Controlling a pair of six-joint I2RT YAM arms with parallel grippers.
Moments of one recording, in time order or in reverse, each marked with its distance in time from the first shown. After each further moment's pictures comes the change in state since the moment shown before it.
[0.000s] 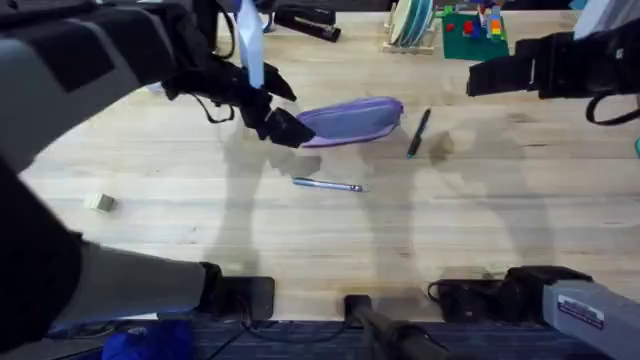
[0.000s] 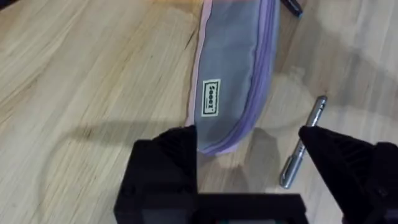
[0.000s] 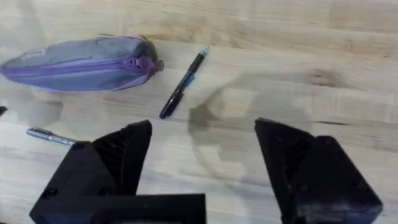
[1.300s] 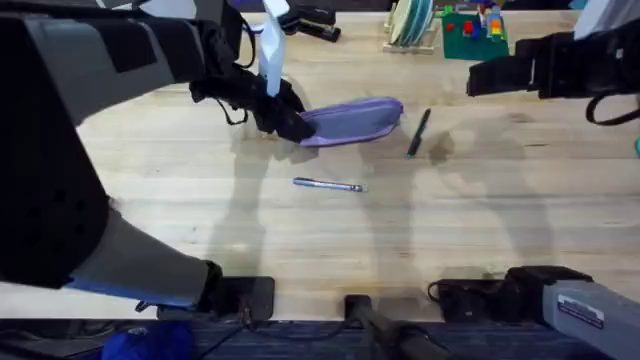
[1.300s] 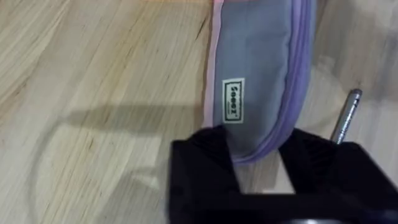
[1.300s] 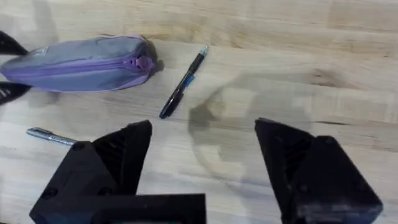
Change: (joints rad) left arm -0.048 0.127 0.000 0.108 -0.061 0.014; right arm 0.000 0.000 0.000 0.000 0.000 0.000
